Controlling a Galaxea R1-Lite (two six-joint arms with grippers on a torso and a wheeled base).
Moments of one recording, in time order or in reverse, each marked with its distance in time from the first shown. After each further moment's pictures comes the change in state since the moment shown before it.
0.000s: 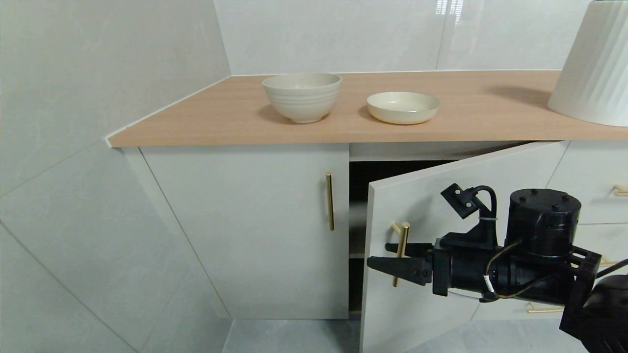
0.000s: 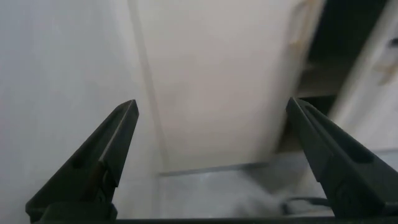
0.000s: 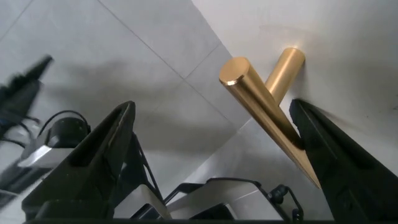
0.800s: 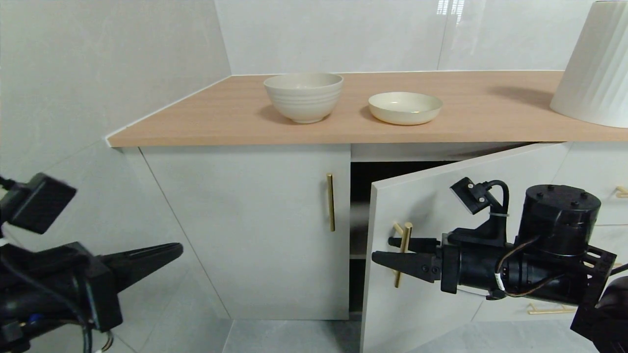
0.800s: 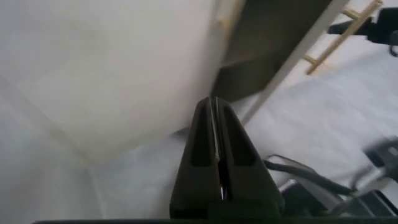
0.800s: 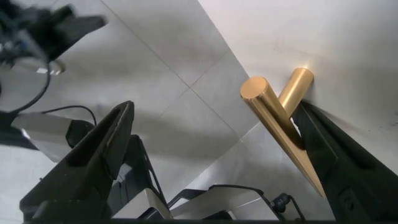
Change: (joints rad) left arm -0.192 0.975 -0.331 -0.274 -0.211 -0.042; right arm -0.029 -0.034 0.014 -0.026 0.003 0.000
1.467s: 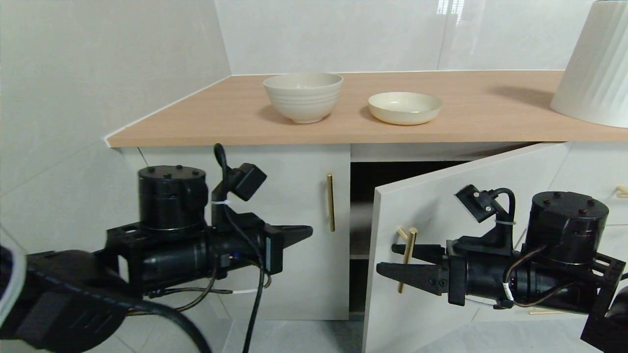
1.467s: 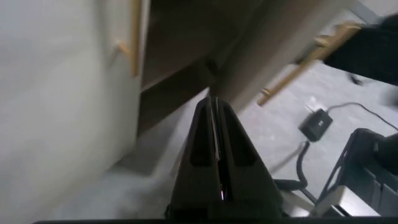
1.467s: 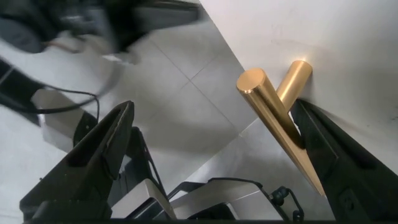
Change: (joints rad) left arm -0.286 0.596 -0.171 -0.420 -0.066 -0.127; right arm 0.001 -0.018 0.044 0.003 0.017 -0.027
